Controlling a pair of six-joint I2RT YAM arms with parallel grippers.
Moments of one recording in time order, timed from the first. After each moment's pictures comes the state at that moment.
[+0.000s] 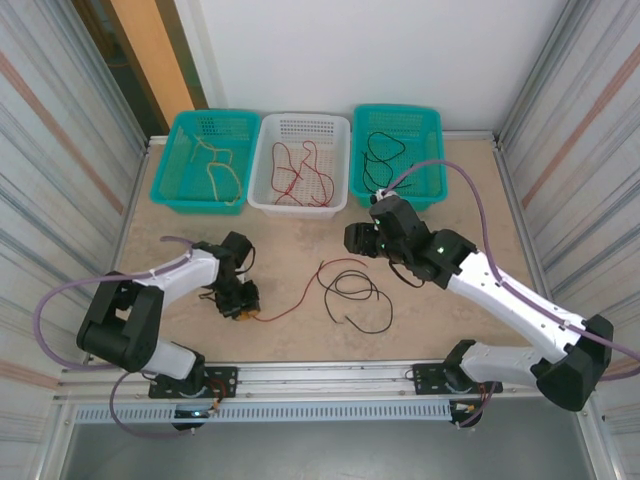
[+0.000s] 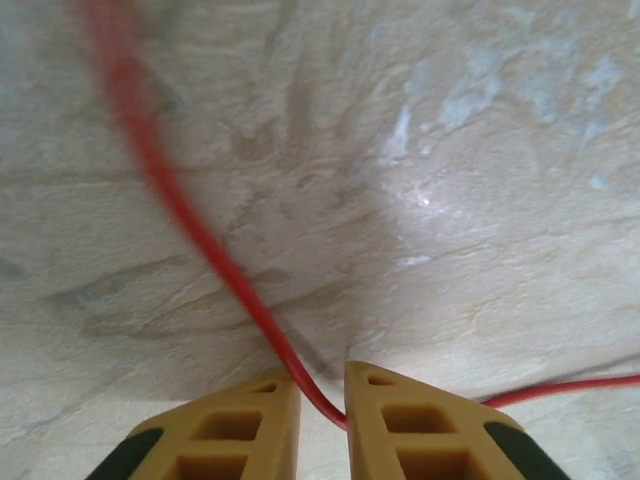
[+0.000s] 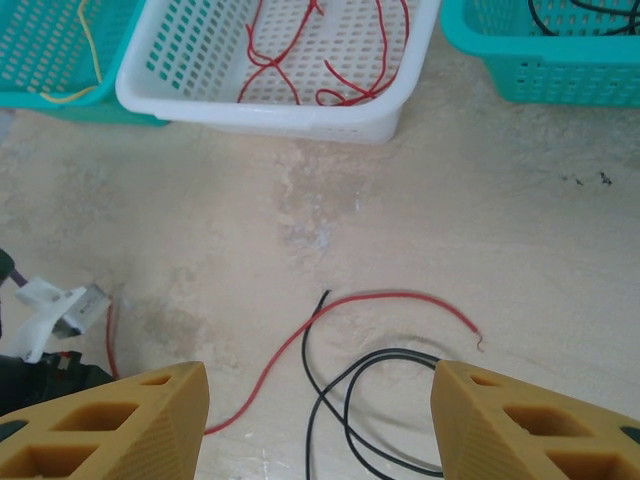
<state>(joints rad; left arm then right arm) -0.40 1.45 0.71 -0.84 0.27 -0.68 0.80 1.16 1.09 -0.67 0.18 0.66</state>
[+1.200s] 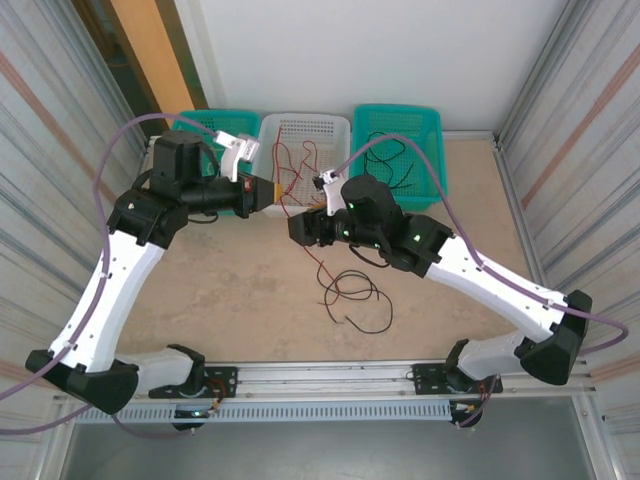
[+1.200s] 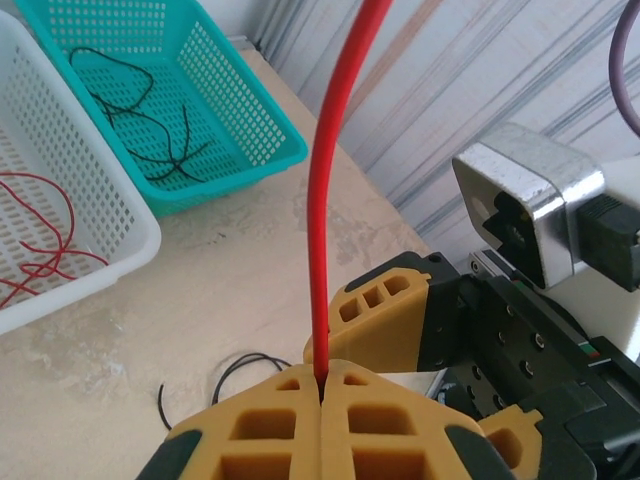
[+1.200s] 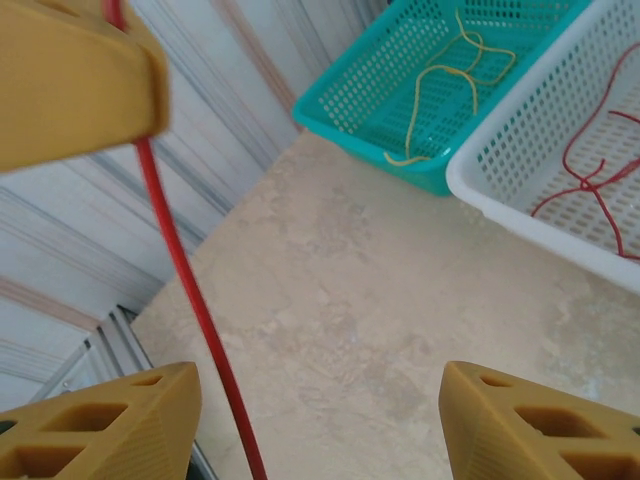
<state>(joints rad) -0.41 1.23 1.54 -0.84 0.64 -0.23 0.95 1.33 1.36 -0.44 -0.06 0.48</state>
